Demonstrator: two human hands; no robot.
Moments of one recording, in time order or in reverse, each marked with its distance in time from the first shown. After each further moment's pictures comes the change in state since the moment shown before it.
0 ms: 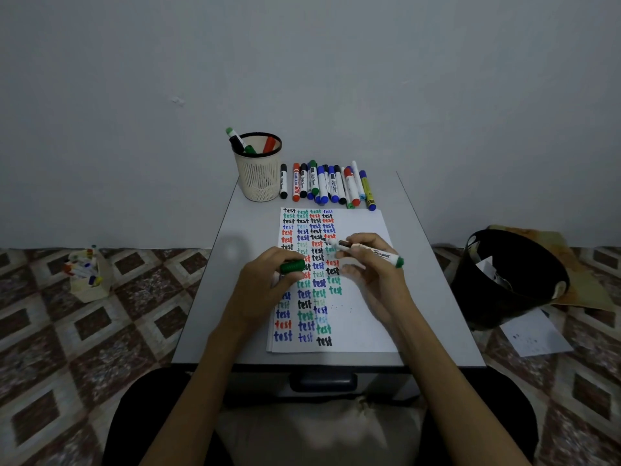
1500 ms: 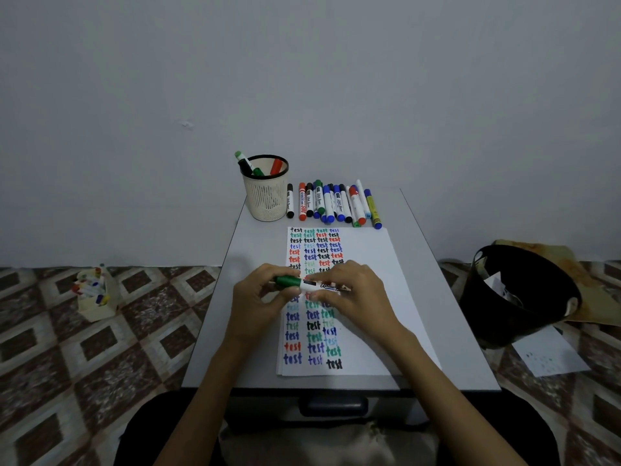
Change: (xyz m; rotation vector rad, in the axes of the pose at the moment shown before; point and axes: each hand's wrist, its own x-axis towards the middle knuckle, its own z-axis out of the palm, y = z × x) left_hand -0.003 -0.010 -0.007 -0.332 0.158 0.006; right_hand 0.009 0.015 0.019 -1.368 -0.234 -0.439
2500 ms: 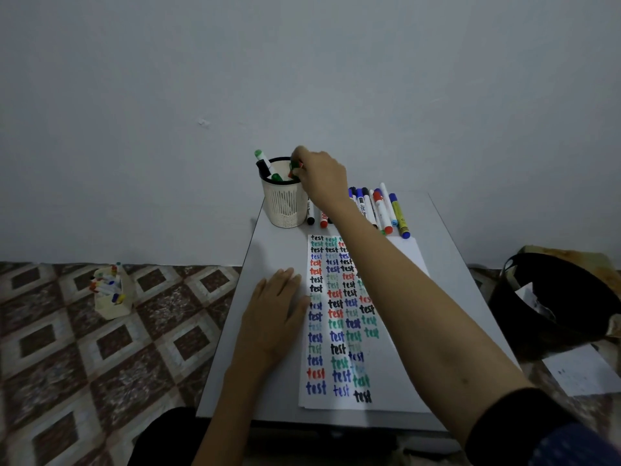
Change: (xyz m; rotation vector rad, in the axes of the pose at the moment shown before) left_hand 0.005 -0.023 -0.004 0.715 -0.213 -0.229; right_hand 0.237 -0.007 0.028 -0.374 0.119 -0.007
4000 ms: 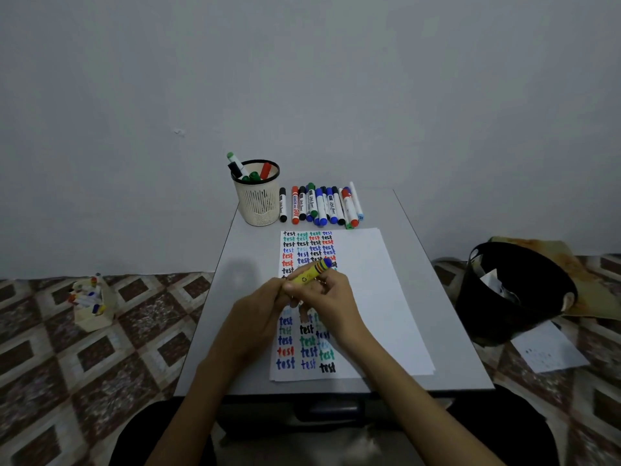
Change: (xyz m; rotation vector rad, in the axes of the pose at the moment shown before) left_hand -0.019 0.024 -0.014 -0.223 0.061 0.299; right_hand -0.232 -0.022 -0.044 1.402 -0.089 0.454
